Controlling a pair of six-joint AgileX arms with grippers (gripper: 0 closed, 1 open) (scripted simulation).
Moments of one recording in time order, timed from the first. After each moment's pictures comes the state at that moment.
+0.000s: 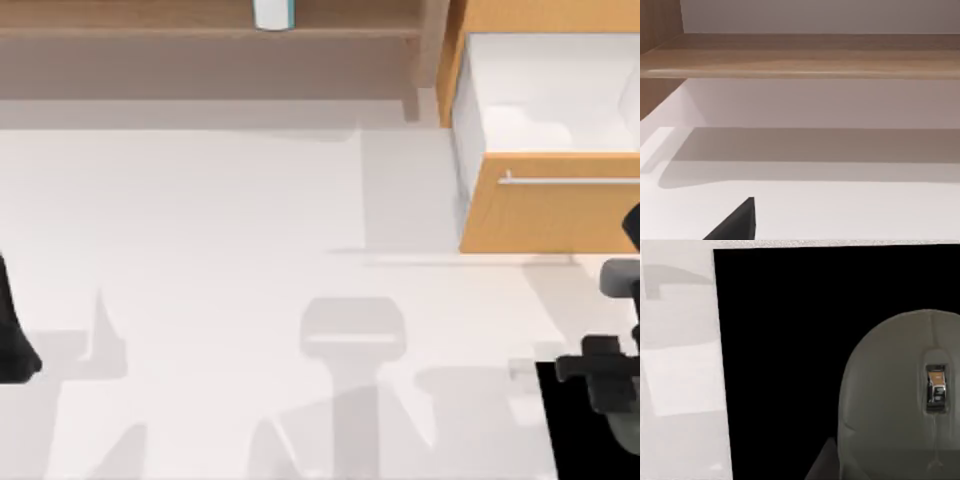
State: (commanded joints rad) left arm 0.00 0.00 0.00 0.00 0.00 0.00; right arm 0.34 1.40 0.70 -0.76 0.03 0.36
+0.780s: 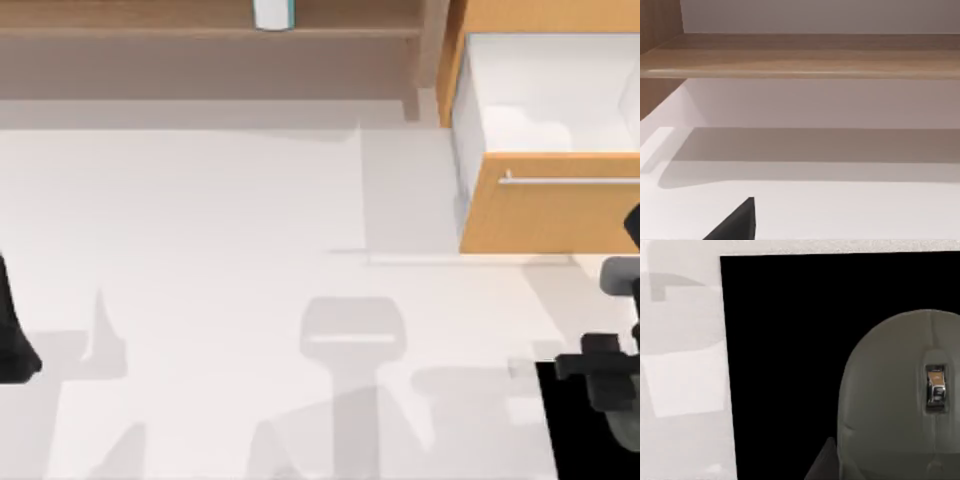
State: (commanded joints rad) left arm 0.00 0.00 0.00 0.00 0.00 0.00; right arm 0.34 1.39 0.71 -0.75 0.03 0.37
